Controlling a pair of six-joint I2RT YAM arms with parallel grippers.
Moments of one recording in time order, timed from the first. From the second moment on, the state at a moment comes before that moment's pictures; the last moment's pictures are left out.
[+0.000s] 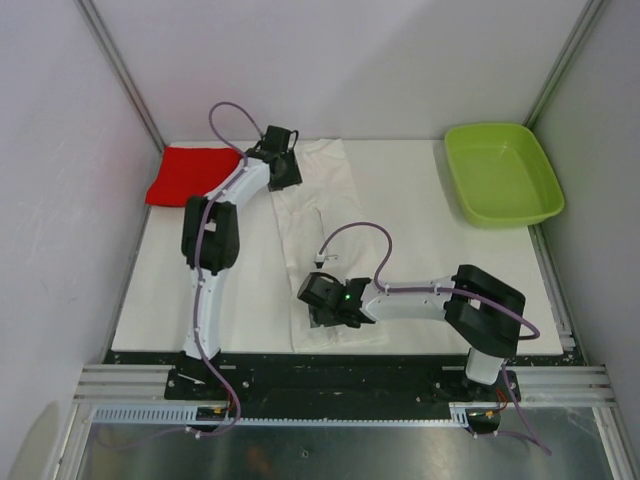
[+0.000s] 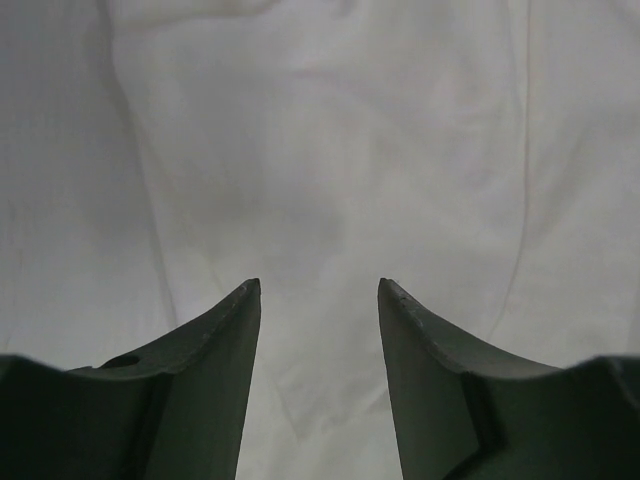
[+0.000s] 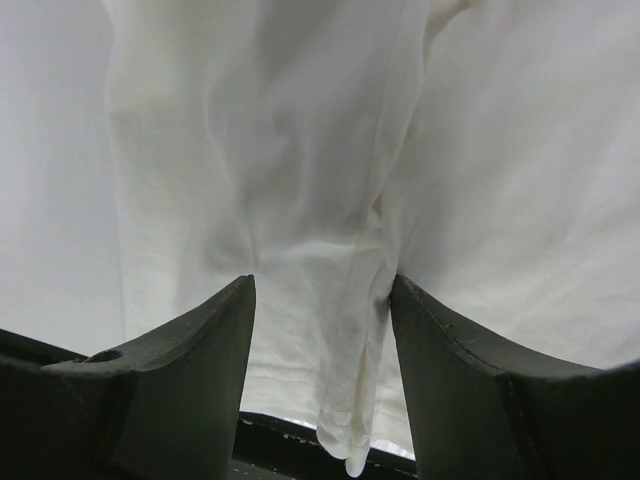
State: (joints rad) left arm -0.30 2.30 1.97 -0.57 -0.10 -0.50; right arm 1.19 1.77 1.05 -0.39 0.31 0.94
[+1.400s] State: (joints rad) left arm -0.40 1.57 1.33 -0.57 -0.11 -0.55; right arm 0.85 0.99 0.64 -0.63 0.14 0.93
